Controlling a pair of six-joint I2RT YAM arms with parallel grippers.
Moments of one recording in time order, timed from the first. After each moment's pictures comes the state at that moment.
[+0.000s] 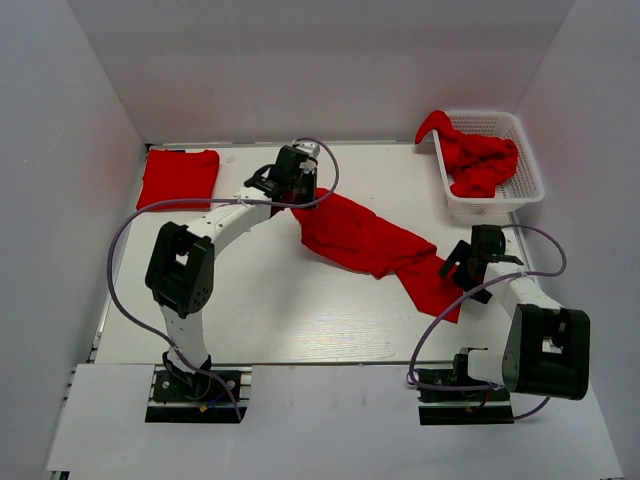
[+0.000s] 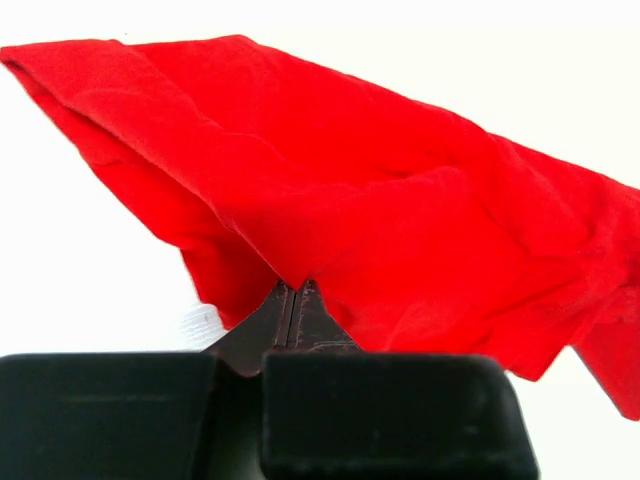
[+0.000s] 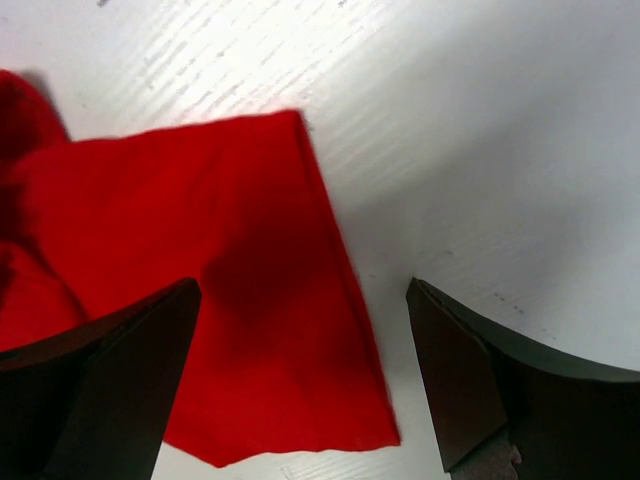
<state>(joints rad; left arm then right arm) -0.53 1.89 1.51 -0.34 0.02 -0.31 -0.08 1.25 0.59 -0.43 0.11 0.50</state>
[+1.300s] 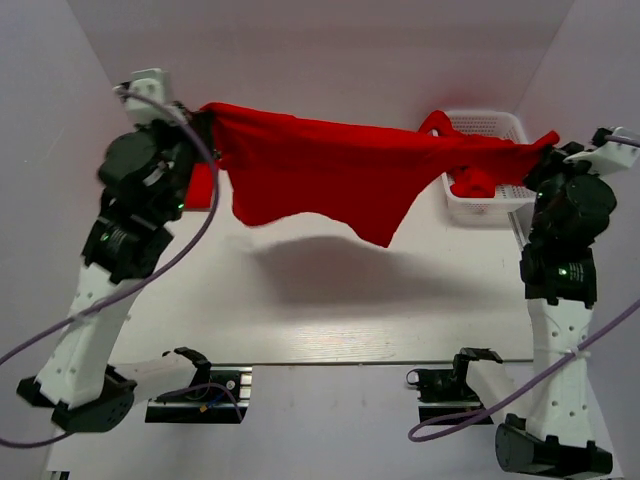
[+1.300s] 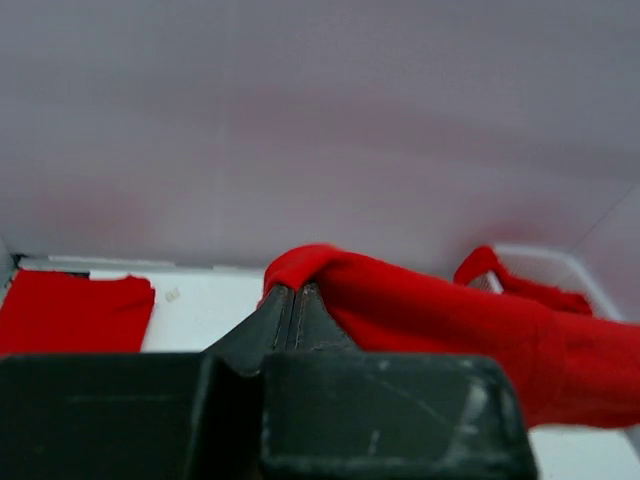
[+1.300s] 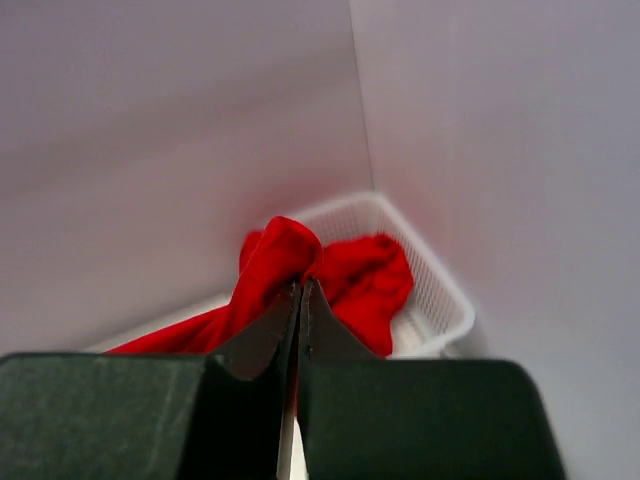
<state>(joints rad) -0.53 1.18 1.70 -0.42 -0.43 -0.17 -0.08 0.88 1.19 -0.21 0.25 0.19</state>
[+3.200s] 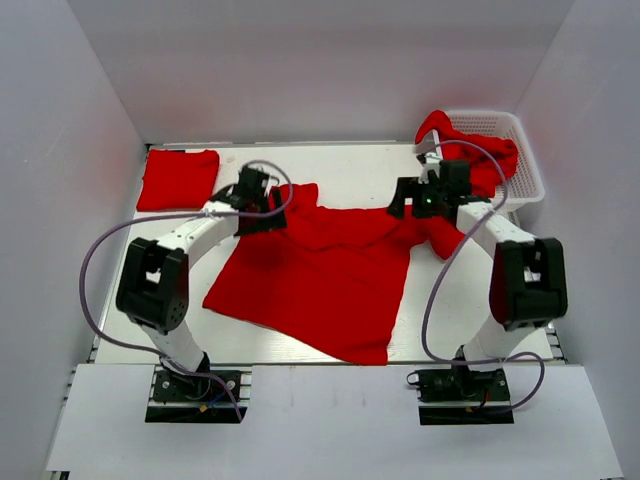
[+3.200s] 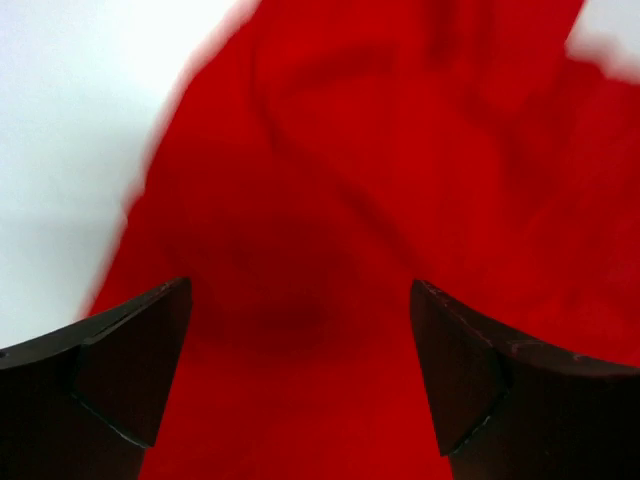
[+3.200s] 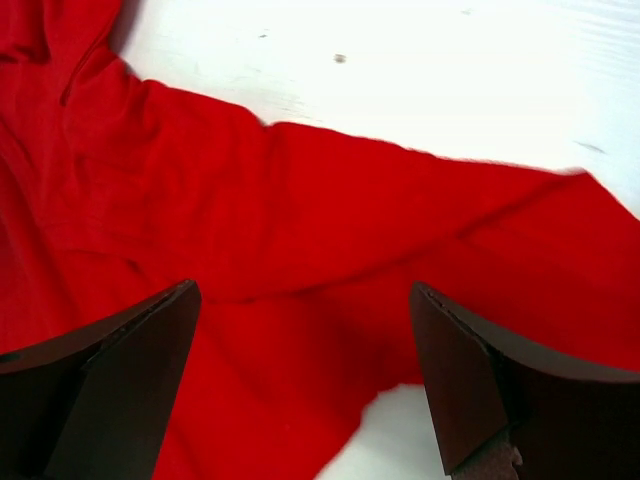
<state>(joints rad) -0.37 1.74 1.29 -0.47 -0.17 -0.45 0.12 1.64 1.09 -0.16 -0.39 0.09</state>
